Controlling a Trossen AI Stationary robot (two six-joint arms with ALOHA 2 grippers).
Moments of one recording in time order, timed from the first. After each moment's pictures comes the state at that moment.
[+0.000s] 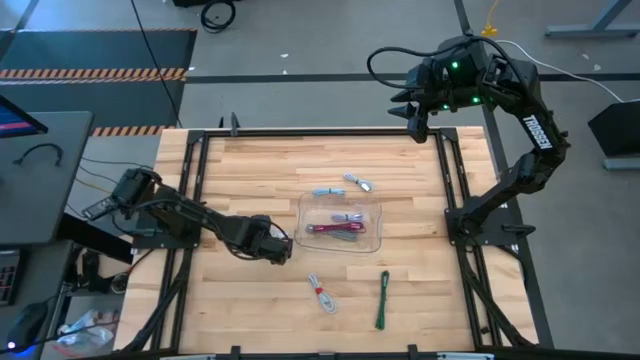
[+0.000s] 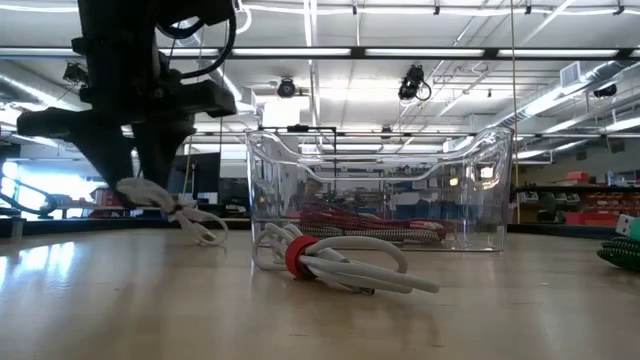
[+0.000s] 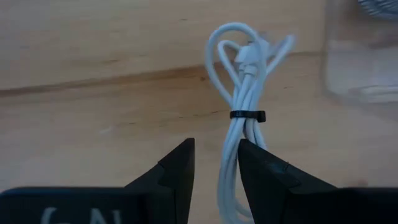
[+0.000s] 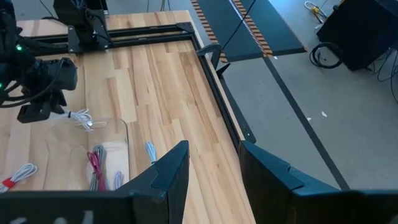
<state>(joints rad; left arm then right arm) -0.33 1.62 0.98 -0.76 -0.18 -1.76 -0.46 1.48 2.23 -1.39 -0.05 -0.20</state>
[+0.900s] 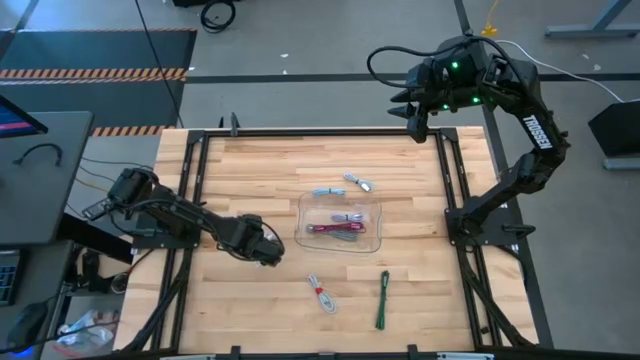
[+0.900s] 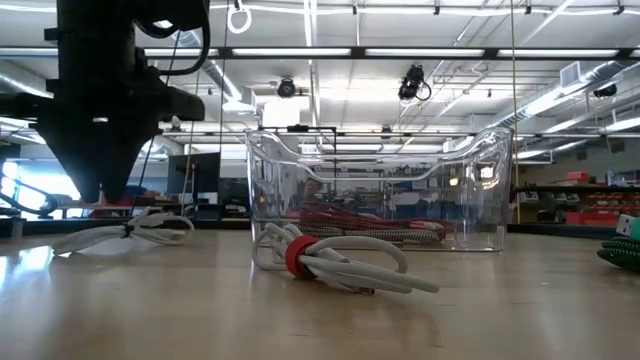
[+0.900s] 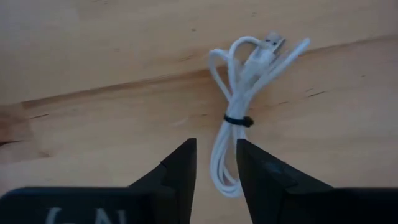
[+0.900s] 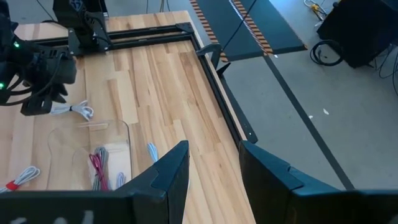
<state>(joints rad) -0.36 1.60 0.98 -0.93 -0.16 -1.74 -0.46 1.48 2.23 -1.39 -0.05 -0.18</state>
